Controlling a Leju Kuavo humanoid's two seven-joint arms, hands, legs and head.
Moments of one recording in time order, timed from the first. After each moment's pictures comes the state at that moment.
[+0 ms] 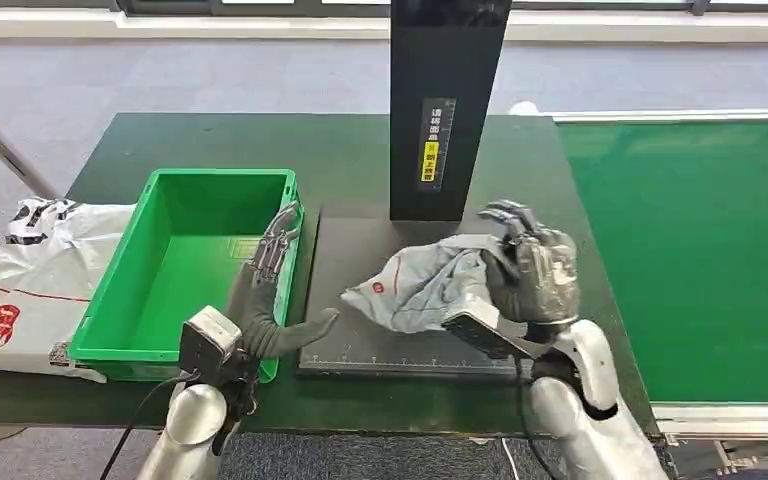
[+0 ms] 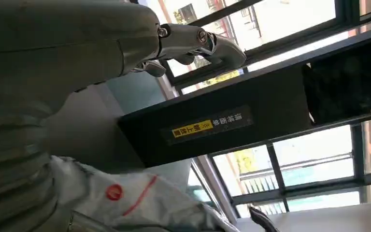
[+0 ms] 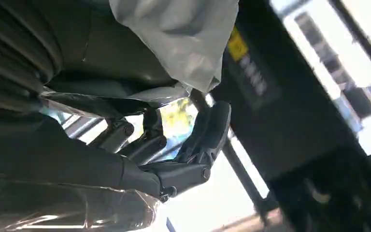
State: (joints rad) left arm -0.10 -0.13 -0.29 -1.55 -0.25 -0.07 -0.56; right arm -0.33 -0.08 0.43 -1.40 0.98 -0.37 -0.23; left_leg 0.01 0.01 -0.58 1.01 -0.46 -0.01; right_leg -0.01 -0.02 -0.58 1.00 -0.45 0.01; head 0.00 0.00
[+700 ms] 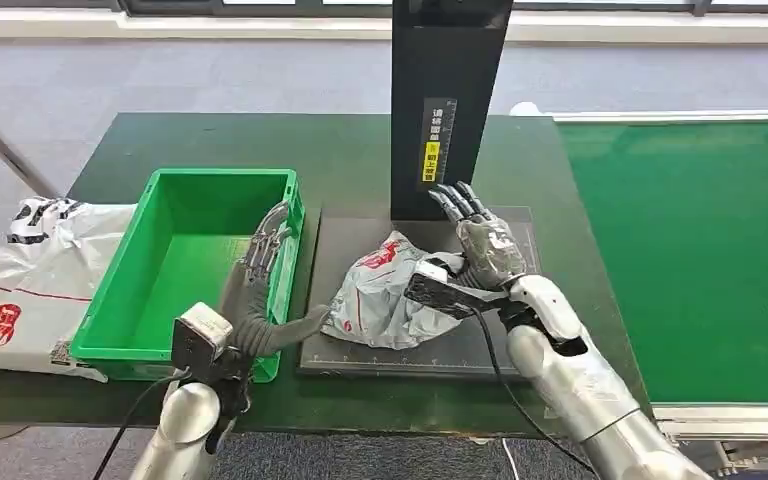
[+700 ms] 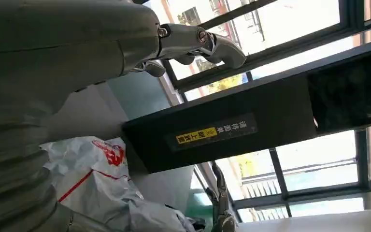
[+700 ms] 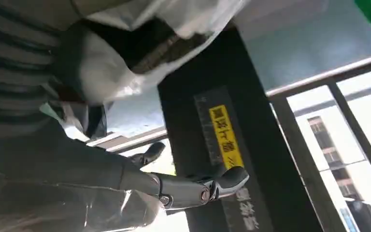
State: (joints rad) left arm -0.10 -0.10 -0.29 -1.55 -0.21 -0.04 -0.56; right arm -0.56 -0.08 0.56 -1.04 0.89 -0.15 -0.23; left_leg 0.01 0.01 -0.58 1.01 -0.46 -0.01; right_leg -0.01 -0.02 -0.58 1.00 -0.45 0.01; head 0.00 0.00
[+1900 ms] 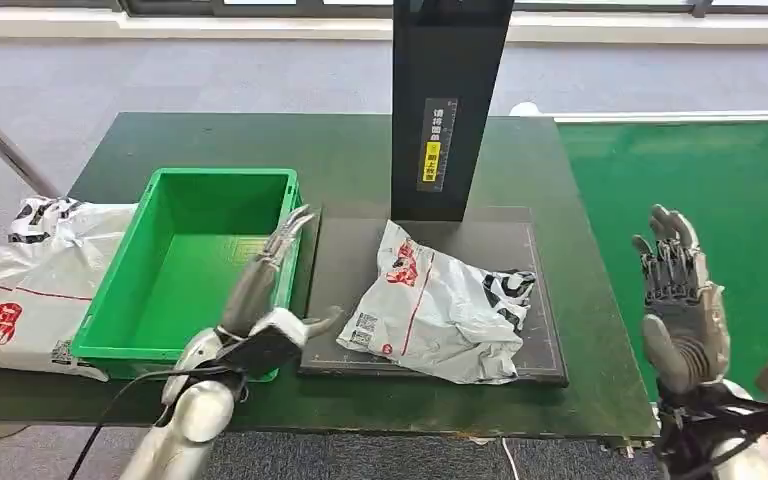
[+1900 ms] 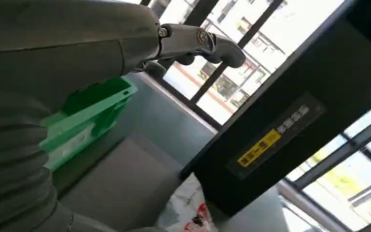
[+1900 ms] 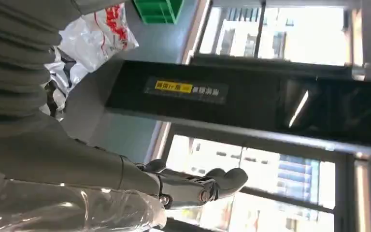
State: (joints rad) left arm -0.18 -0.06 -0.34 -1.50 -0.76 0.03 -0.40; right arm 0.00 -0.06 -0.15 -1.76 -0.03 0.35 -0.40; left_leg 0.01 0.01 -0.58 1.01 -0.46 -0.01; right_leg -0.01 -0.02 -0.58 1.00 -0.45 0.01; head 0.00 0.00
